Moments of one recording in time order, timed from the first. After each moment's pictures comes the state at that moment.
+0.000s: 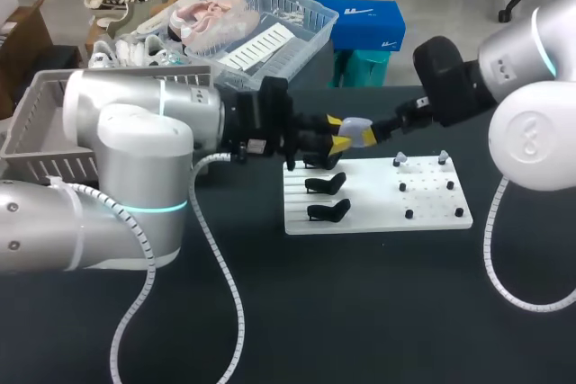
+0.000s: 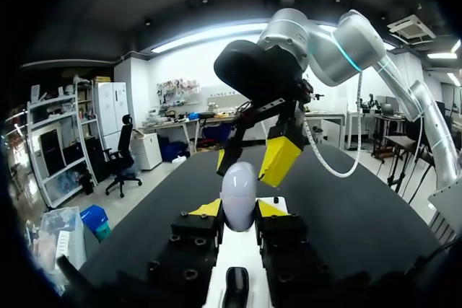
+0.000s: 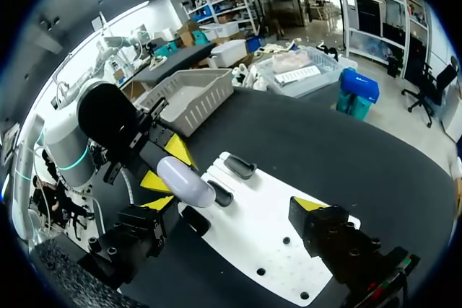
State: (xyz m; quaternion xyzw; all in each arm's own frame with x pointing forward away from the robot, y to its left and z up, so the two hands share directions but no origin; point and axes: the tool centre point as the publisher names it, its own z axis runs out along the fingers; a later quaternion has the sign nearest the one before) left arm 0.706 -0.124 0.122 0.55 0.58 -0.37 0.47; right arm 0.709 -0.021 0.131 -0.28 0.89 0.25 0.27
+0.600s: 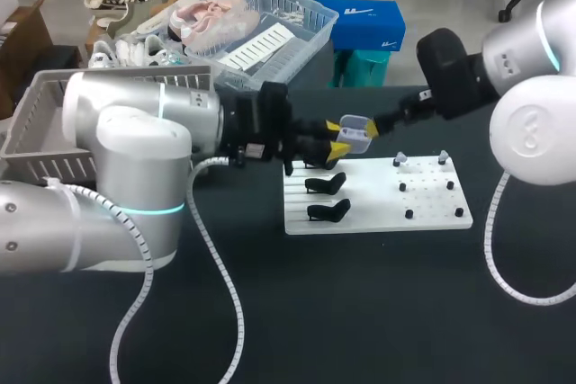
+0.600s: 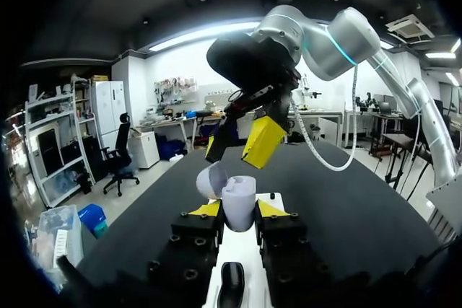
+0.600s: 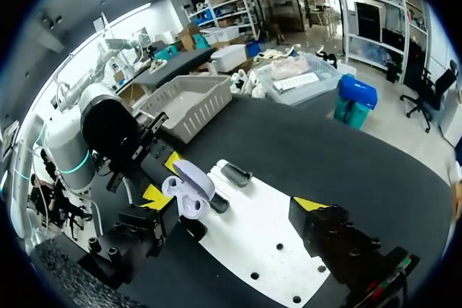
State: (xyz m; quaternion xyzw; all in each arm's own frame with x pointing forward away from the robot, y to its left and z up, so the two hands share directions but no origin) left arm 0.701 -0.121 0.114 0.56 0.58 -0.37 0.46; right arm 0.717 -0.024 0.143 -0.28 0.88 0.25 0.29
